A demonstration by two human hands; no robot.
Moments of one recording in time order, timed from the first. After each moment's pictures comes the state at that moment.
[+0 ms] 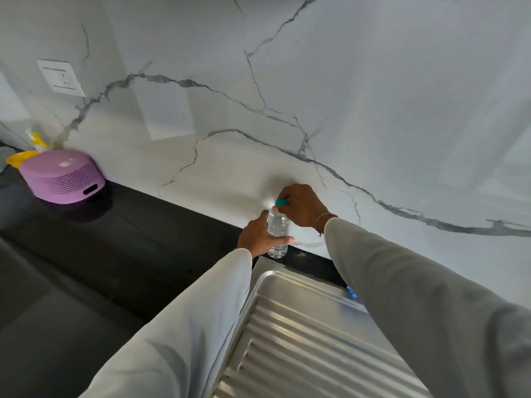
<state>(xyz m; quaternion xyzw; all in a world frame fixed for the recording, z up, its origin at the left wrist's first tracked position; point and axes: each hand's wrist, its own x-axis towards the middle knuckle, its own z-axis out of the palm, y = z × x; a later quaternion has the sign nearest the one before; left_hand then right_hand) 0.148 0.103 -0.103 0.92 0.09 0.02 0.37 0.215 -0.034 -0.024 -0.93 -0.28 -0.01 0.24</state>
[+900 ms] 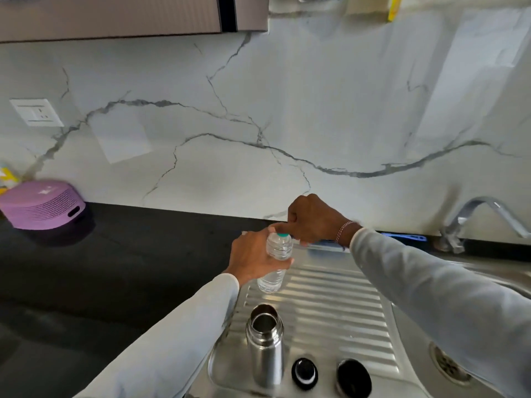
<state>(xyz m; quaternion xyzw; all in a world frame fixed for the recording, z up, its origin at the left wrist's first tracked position) -0.065 0.045 -0.038 0.97 -0.10 0.10 0.22 -0.040 -0.122 0.060 -0.97 -0.22 0.03 0.14</state>
